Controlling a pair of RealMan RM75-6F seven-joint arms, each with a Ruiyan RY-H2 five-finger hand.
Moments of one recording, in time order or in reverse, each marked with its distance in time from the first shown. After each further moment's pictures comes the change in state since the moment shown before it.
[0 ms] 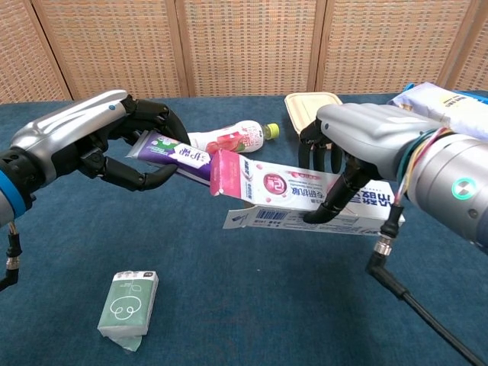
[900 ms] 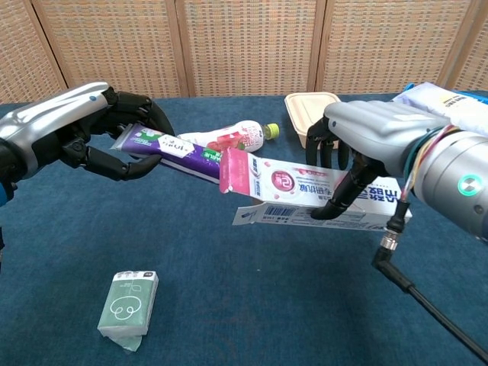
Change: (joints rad) left arm 0.012 0.048 -0.013 -0.019 -0.019 -0.001 -0.056; right arm -0.011 0.015 0.007 0.012 -0.006 -0.008 -0.001
